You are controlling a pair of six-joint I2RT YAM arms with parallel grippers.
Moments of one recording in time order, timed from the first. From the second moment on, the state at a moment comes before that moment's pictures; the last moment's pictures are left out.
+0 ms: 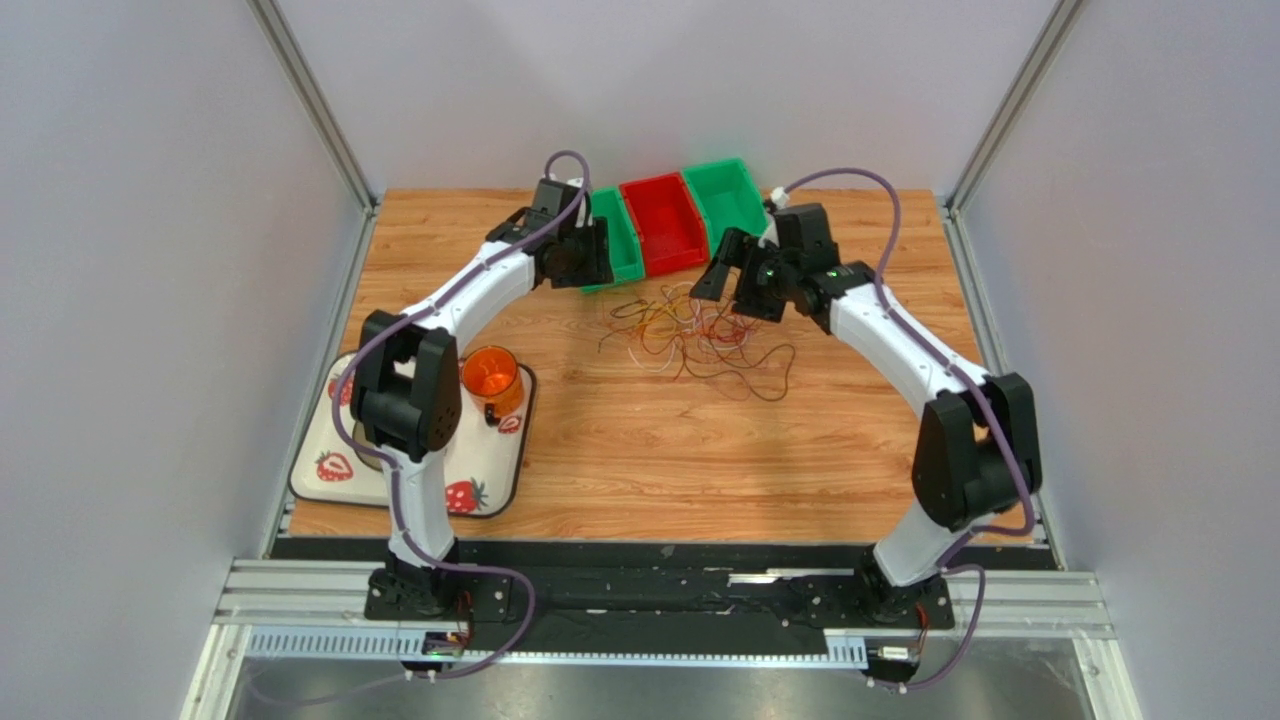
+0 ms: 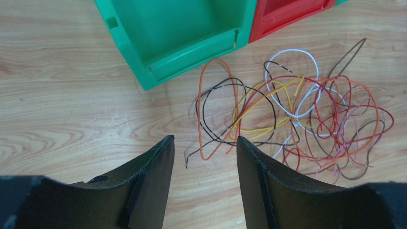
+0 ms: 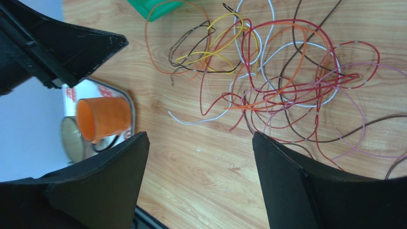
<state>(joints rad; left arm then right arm) -0.38 1.95 1.63 -0.48 0.05 -0.39 0.32 1.61 1.27 -0.32 -0.32 0.62</state>
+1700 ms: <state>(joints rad) -0.42 2.07 1.68 -0.56 0.04 -0.39 0.57 2.12 1.77 -0.56 0.07 0.38</state>
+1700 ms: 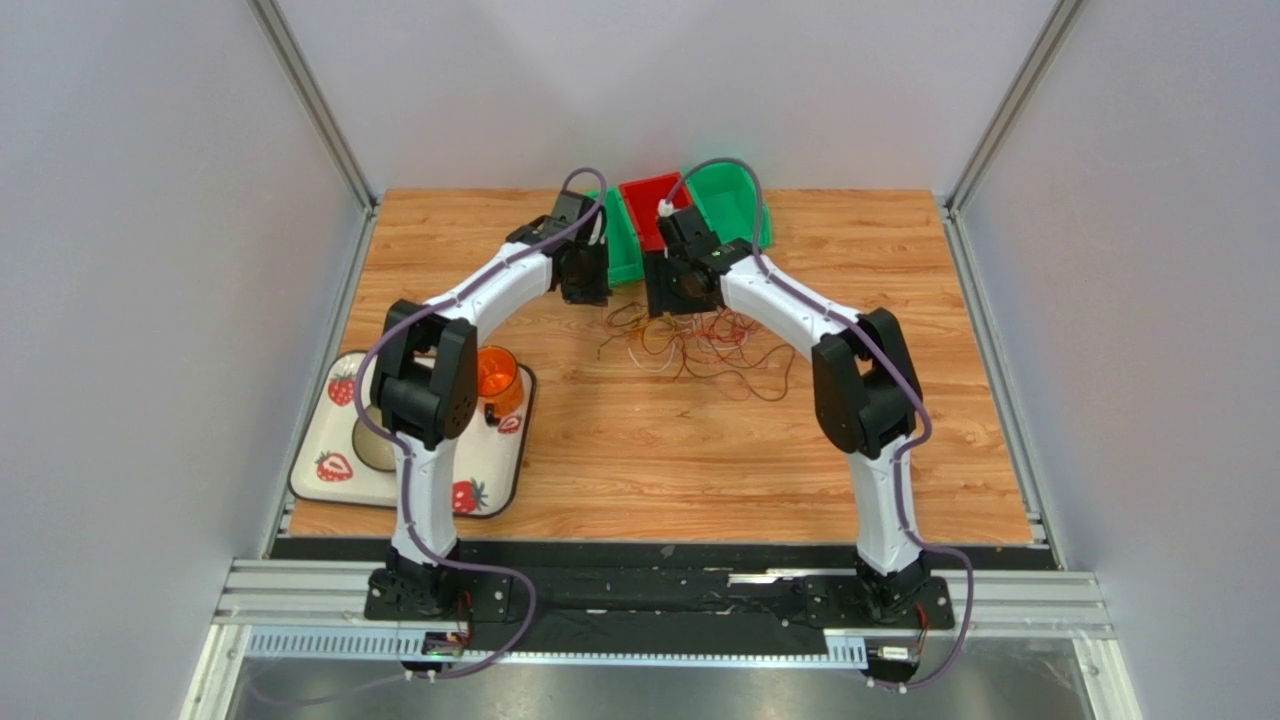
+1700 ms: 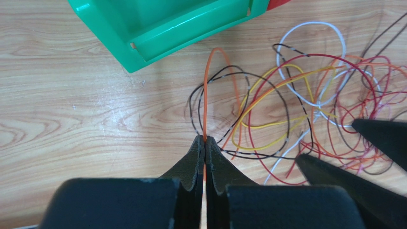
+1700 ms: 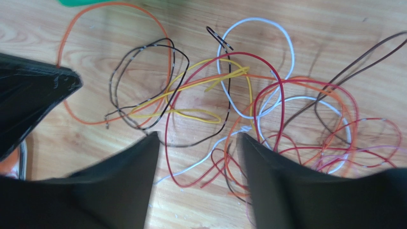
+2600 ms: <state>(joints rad) -0.42 2.06 1.70 -0.65 0.08 -0.39 0.57 2.17 1.78 -0.52 -0.01 0.31</state>
